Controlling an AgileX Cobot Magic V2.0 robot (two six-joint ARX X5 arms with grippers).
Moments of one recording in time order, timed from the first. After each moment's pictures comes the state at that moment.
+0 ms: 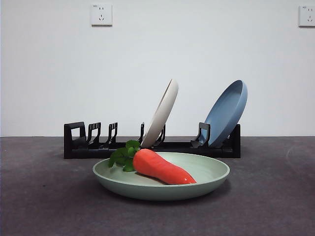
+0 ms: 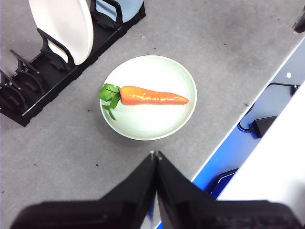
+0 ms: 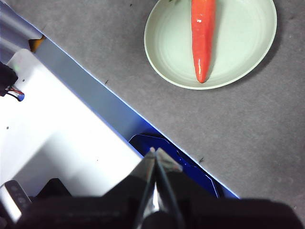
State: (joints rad) left arm -1.18 0.88 1.27 -1.16 -0.36 -0.21; right arm 0.70 0.82 1.00 -1.09 -0.26 0.12
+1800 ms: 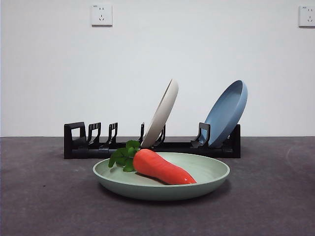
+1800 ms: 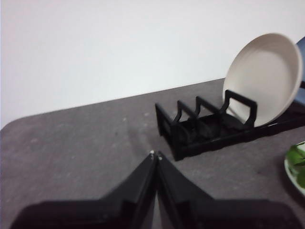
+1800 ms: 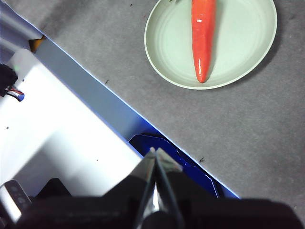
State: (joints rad) left arm 0.08 0.03 0.05 -0.03 0.22 0.11; right arm 0.70 0.82 1.00 -1.09 -0.26 0.12
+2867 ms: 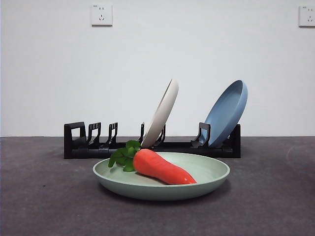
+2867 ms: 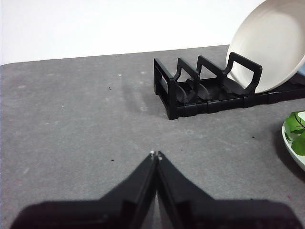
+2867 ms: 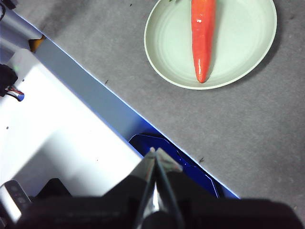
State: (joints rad) left arm 0.08 0.00 0.02 -0.17 0.22 0.05; right arm 0.70 0.82 1.00 -1.09 -0.26 0.12
